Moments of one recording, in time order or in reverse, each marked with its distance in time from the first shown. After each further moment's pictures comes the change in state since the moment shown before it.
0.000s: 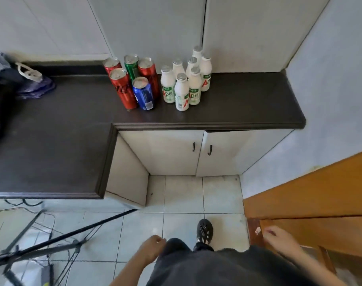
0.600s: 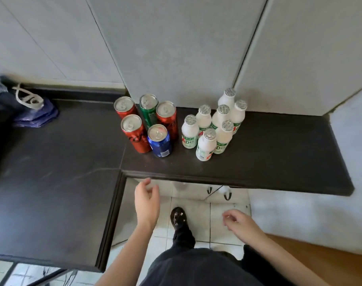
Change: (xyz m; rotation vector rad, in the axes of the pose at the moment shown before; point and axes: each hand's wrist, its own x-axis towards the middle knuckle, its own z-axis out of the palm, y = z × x) left_hand 0.069 0.184 -0.216 -0.672 0.771 0.283; right_hand 0.081 -0.273 -0.074 0.107 -0.134 -0.281
